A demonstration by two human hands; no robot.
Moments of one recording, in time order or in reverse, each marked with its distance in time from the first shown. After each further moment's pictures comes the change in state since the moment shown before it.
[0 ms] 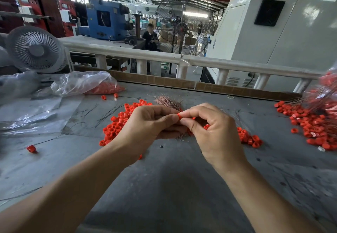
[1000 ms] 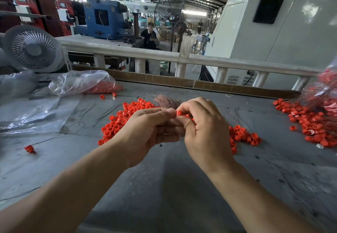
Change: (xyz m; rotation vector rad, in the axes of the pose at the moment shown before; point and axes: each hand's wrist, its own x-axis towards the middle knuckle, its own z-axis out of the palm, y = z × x) left_hand -0.001 0.002 0.003 -0.234 -0.013 -0.177; right_hand -0.003 -0.008 0.014 -0.310 0.104 -0.135
